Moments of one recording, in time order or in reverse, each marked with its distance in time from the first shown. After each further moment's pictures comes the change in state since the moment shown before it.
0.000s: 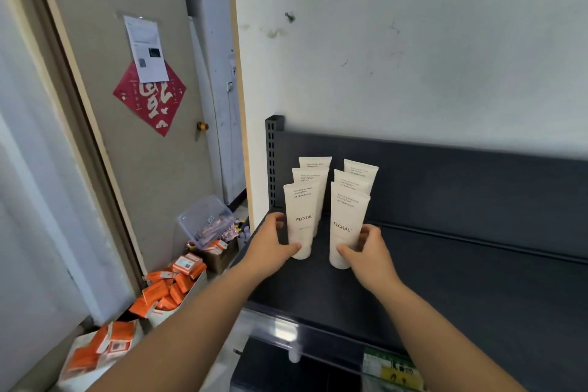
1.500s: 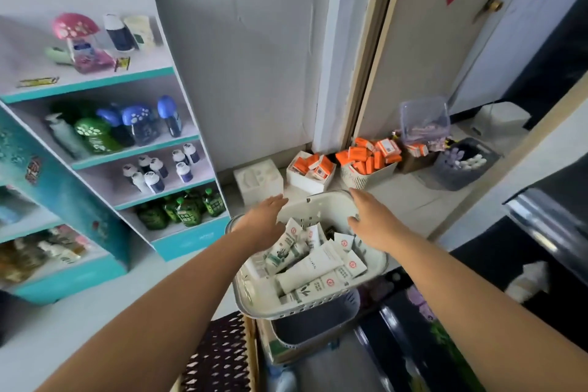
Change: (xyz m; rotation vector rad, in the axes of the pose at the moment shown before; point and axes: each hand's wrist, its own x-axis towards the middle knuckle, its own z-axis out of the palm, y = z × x) left_hand -0.377 -0.260 -0.196 0.484 0.145 -0.736; right_hand -0.239 -0.050 0.329 -0.669 -1.106 -0.697
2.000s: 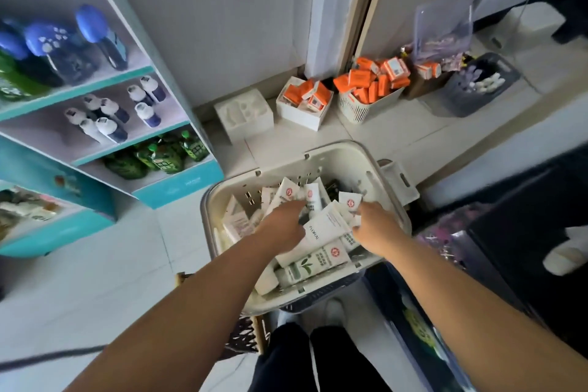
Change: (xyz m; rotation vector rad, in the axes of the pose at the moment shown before) left_hand 0.071 -0.027 0.128 -0.126 -0.332 -0.081; right_hand 0.051 0.065 0.126 0.013 -0.283 0.347
